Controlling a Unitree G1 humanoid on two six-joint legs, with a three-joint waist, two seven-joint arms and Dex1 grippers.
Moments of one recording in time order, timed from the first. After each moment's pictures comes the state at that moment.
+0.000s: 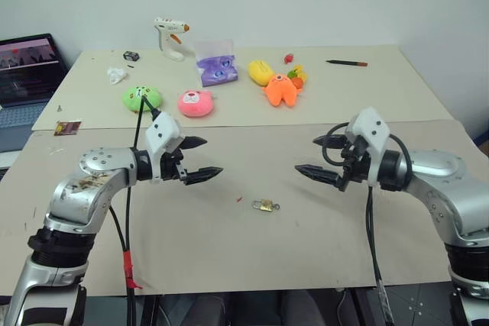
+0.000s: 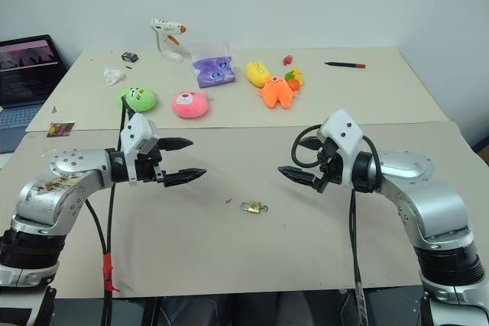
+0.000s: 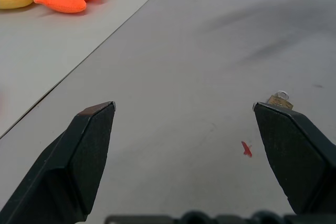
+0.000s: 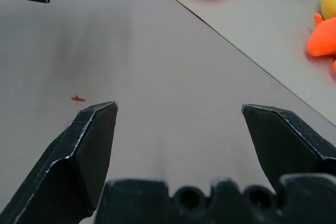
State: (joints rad) left arm -0.45 0.74 -0.02 -0.21 -0.46 0.62 -0.94; right arm -0.42 -0.78 -0.04 -0.40 0.47 0.77 0.83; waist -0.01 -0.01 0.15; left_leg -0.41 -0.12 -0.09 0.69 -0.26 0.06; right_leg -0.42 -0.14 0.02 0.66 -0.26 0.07
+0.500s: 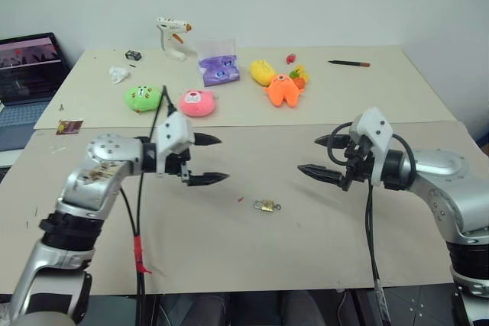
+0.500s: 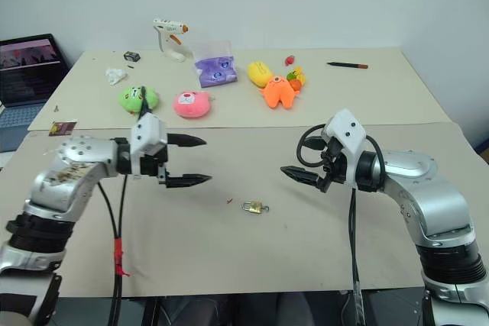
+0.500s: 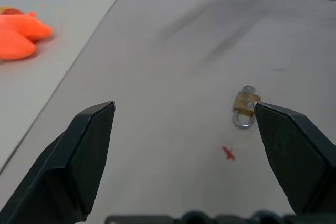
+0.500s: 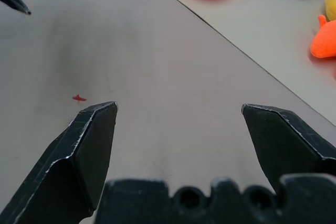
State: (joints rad) left arm -0.57 0.68 -0.17 -0.07 -0.36 0.37 -1.17; right arm -0.41 -0.79 -0.05 -0.35 0.47 0.72 0.86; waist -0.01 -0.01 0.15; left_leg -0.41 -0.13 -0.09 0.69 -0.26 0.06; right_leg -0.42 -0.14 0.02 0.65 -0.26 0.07
